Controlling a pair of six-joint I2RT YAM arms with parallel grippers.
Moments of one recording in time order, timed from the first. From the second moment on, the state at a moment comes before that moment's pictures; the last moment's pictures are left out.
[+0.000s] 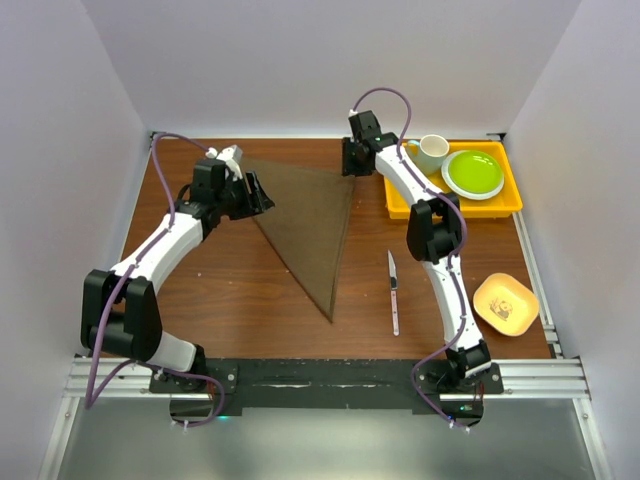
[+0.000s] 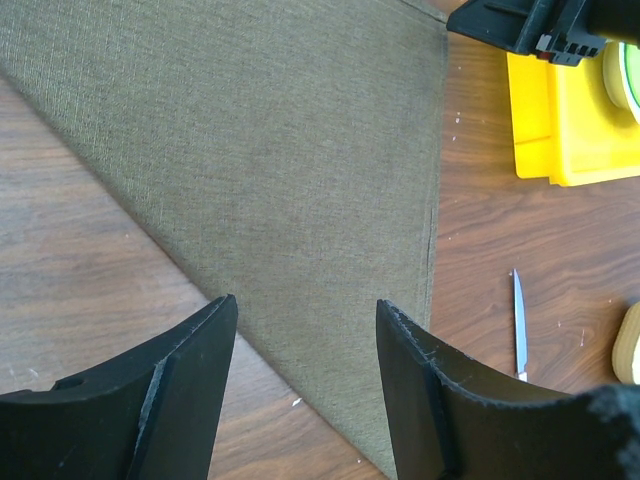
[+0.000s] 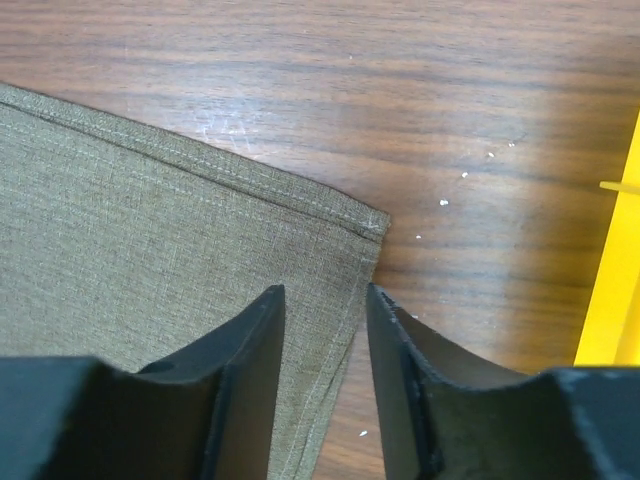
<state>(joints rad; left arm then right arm) -0.20 1.46 1.04 -0.22 0.26 -0.47 0.37 2.55 2.40 -0.74 0.06 0.32</state>
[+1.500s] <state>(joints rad) -0.18 1.47 1.04 -0.21 0.26 -0.48 0.45 2.60 2.42 -0.68 0.20 0.12</state>
